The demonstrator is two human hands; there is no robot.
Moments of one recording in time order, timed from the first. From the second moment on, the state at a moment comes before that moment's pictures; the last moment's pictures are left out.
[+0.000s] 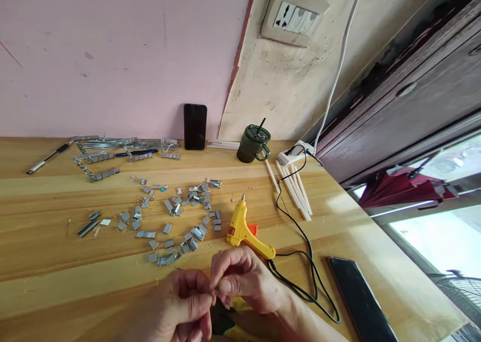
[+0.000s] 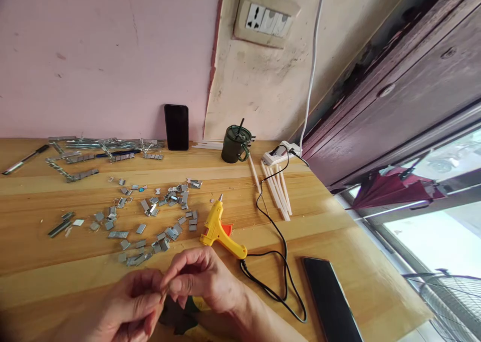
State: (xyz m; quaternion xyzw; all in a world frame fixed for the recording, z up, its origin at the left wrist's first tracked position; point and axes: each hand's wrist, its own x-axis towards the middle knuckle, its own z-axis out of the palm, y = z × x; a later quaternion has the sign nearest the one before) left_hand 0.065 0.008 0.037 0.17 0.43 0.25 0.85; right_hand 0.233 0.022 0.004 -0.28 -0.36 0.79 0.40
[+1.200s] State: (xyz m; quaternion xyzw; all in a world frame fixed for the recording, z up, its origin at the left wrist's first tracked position) left_hand 0.059 0.009 0.000 0.65 0.50 0.29 0.49; right_hand 0.228 0.014 0.030 -0.54 -0.62 0.49 0.28
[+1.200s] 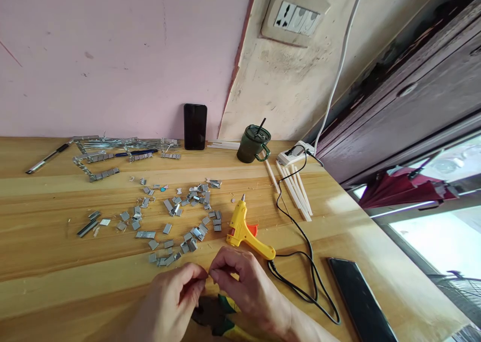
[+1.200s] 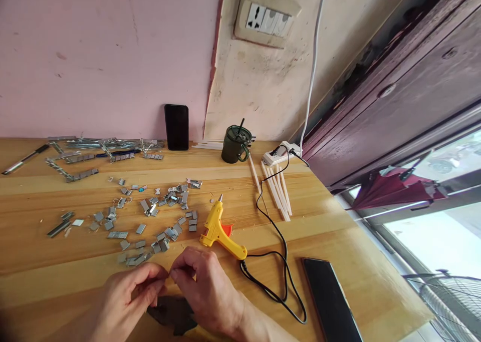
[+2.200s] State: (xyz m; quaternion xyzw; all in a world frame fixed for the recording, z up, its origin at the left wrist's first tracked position) left_hand 0.066 0.012 0.020 0.43 0.52 0.29 0.68; right_hand 0.231 0.010 0.030 -0.51 -0.56 0.59 0.30
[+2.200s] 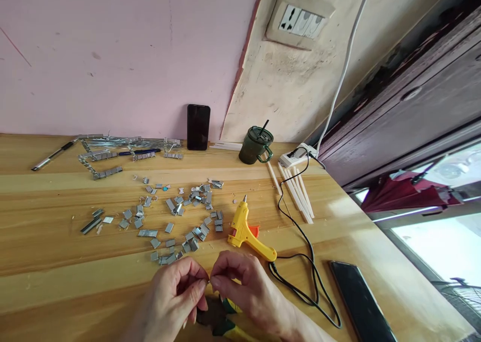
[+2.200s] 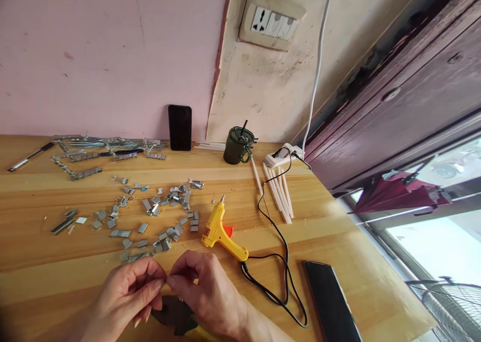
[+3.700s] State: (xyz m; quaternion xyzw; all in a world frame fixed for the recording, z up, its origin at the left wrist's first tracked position) left_hand 0.058 0.006 0.002 0.57 0.54 0.36 0.50; right_hand 0.218 0.017 0.018 -0.52 -0.46 0.66 0.28
